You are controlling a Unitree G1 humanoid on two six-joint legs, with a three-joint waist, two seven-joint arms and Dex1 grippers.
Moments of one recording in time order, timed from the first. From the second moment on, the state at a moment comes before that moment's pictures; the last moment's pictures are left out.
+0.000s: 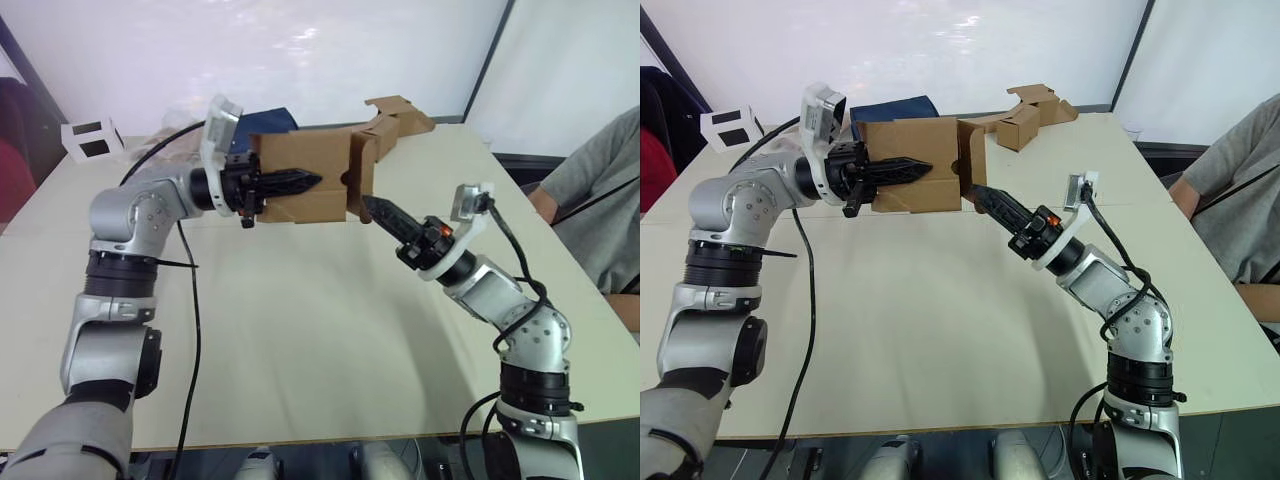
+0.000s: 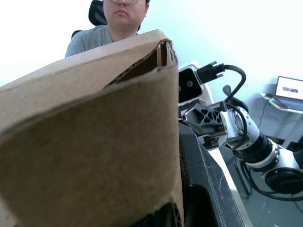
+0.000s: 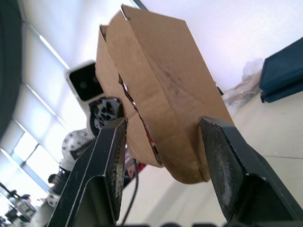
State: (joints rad) left arm -1.03 0.54 0.04 0.27 -0.67 0.74 -1.27; right arm -0.49 -0.28 -0.27 -0.21 1.28 0.84 0.42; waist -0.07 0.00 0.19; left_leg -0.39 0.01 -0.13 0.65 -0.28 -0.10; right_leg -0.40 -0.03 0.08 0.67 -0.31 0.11
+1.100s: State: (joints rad) left arm -1.03 0.53 0.05 0.27 -0.66 0.75 -1.26; right arm -0.52 -0.23 -0.23 -0.21 1.21 0.76 0.37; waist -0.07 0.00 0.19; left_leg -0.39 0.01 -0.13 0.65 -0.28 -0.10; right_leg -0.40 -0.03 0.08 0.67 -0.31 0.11
